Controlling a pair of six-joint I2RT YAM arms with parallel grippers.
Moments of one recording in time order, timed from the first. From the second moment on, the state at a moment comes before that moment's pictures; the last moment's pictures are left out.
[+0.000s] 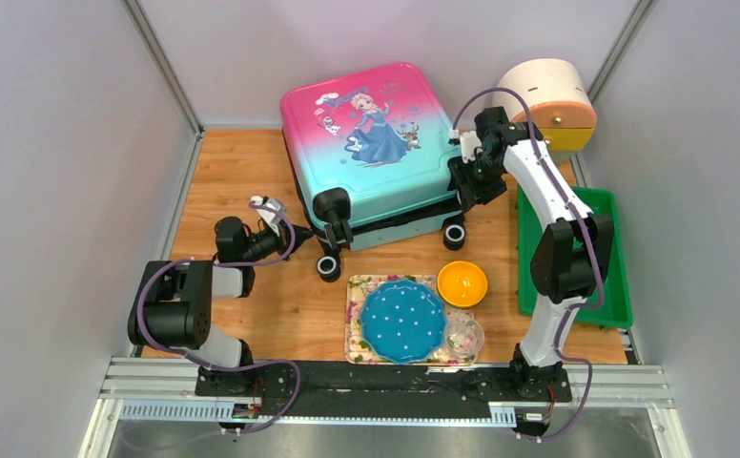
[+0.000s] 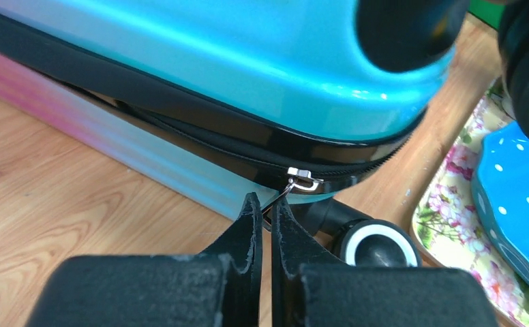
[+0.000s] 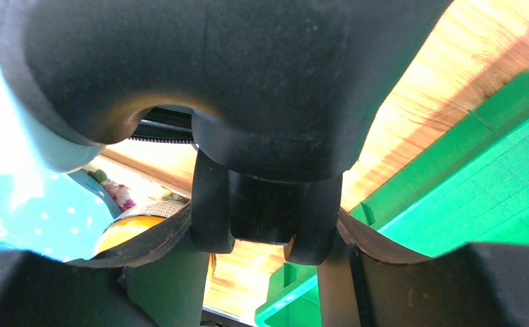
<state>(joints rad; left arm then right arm) 0.00 1.51 0.35 0.94 0.92 0.03 0.19 1.88 1.79 -1.17 -0.12 -0.24</state>
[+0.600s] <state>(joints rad) 0.03 1.78 0.75 0.74 0.75 0.02 0.18 1.84 1.73 -1.13 -0.26 -0.24</state>
